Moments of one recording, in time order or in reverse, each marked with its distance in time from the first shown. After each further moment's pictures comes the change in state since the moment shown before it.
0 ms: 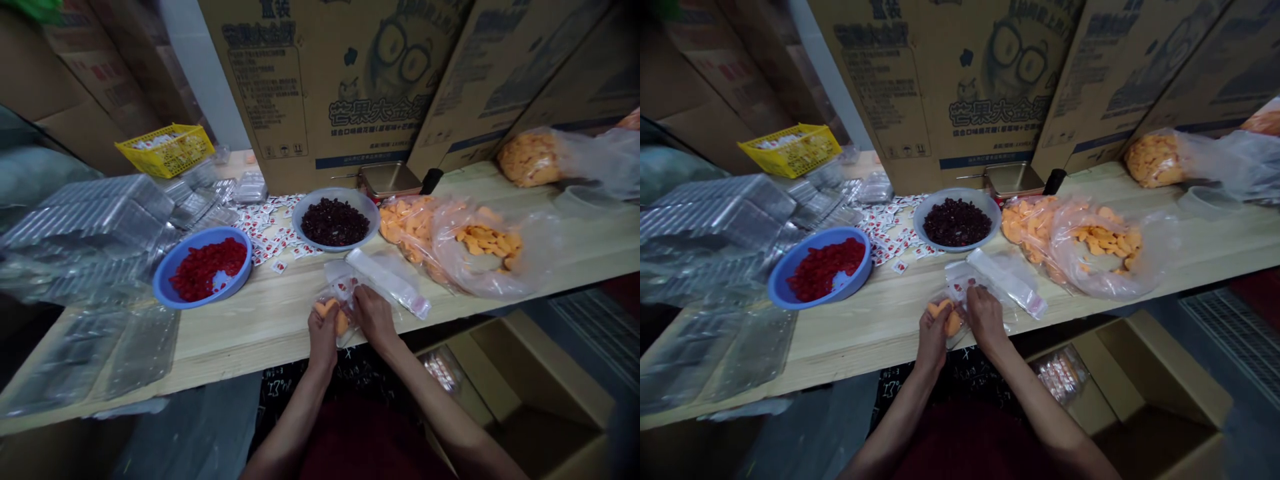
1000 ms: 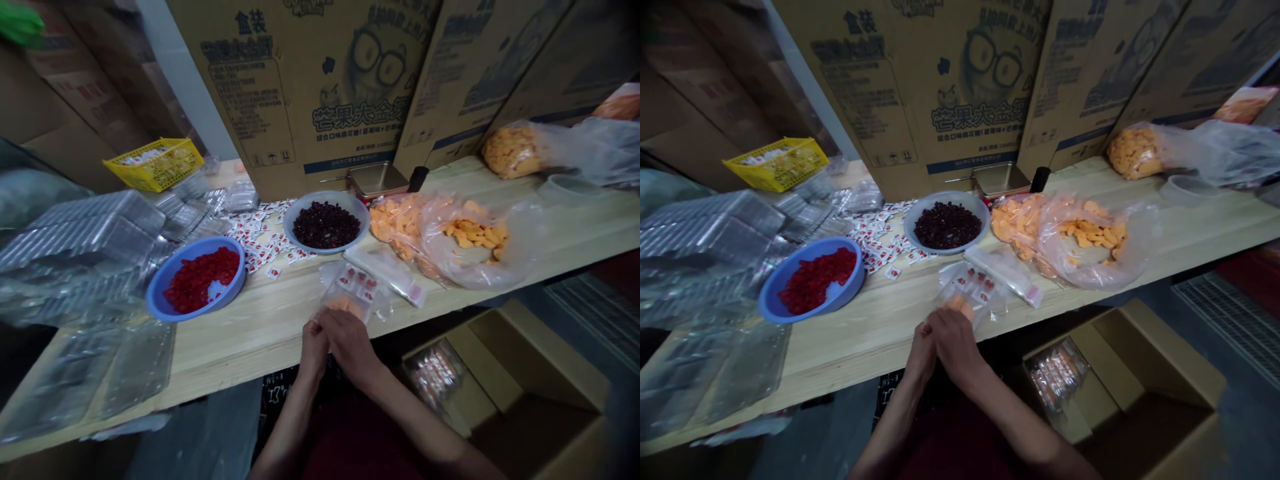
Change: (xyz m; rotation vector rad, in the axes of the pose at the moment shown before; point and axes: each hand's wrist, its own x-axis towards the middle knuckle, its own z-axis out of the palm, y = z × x) left_hand -0.005 -0.003 -0.031 0.170 -0.181 -0.078; right_hand -0.020 -0.052 -0.018 0.349 -0.024 -0.150
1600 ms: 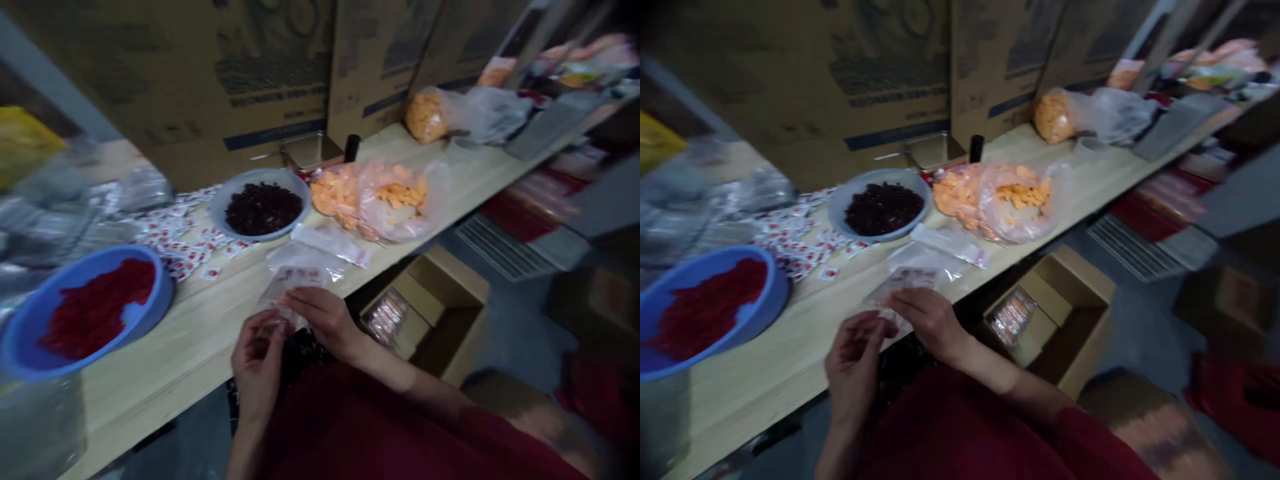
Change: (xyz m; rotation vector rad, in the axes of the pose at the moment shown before) left_hand -0.063 0.063 0.024 0.394 0.111 0.320; right_hand -0.039 0.014 -0.039 0.185 0.261 -0.177
